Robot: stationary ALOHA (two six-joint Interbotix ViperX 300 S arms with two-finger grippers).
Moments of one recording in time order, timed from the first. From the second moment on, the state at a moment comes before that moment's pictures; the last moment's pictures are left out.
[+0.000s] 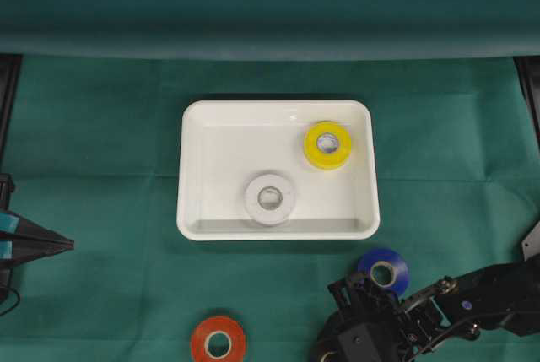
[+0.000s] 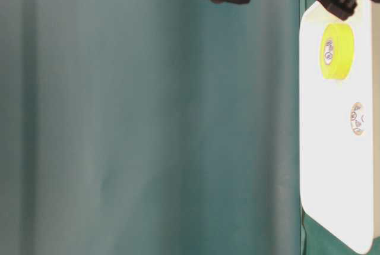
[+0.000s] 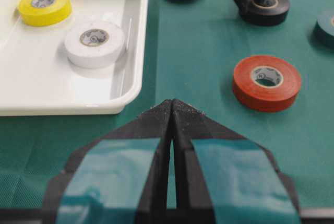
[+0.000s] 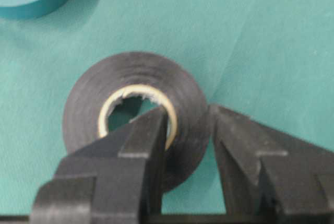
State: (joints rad) left arm 0.02 -1.35 1.50 -0.02 0.01 0.06; right arm 0.23 0.11 0.80 -0.48 -0.10 0.44
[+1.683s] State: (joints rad) left arm 0.02 -1.35 1.50 -0.02 0.01 0.06; right arm 0.04 -0.12 0.75 -0.48 0.26 0.43
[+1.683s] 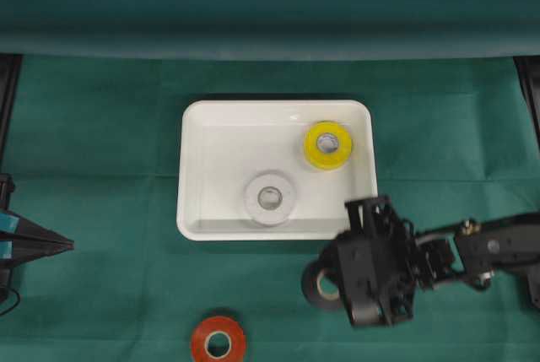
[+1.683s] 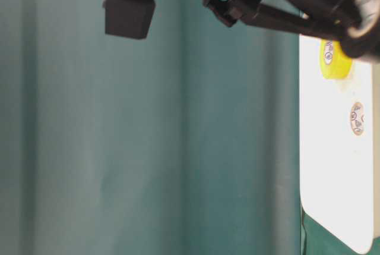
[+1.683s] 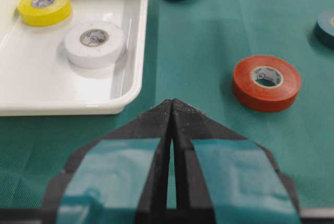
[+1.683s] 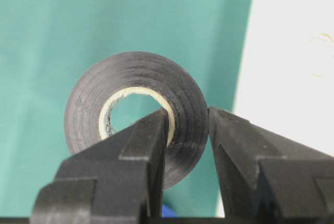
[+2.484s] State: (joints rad) left arm 0.02 -1.35 1.50 -0.02 0.01 0.06; right arm -0.26 -0.12 0.79 -0.57 0.21 0.43
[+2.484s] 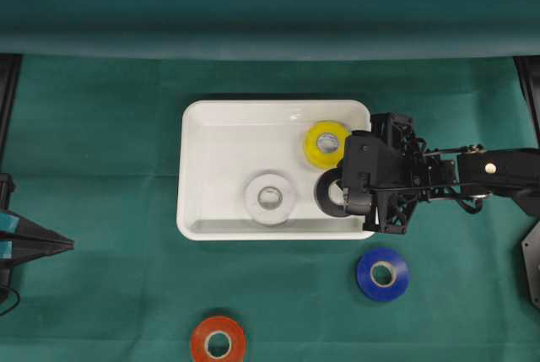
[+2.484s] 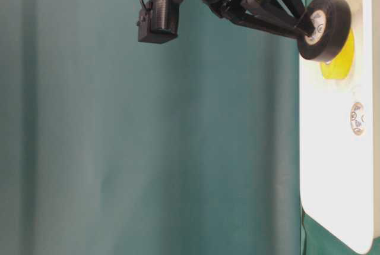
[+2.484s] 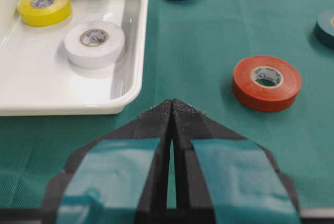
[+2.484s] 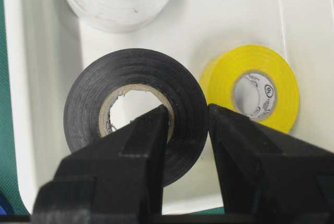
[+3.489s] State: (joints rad) left arm 0.02 -1.35 1.50 -0.02 0.01 0.06; right arm -0.26 -0.12 0.79 -0.58 0.21 0.43
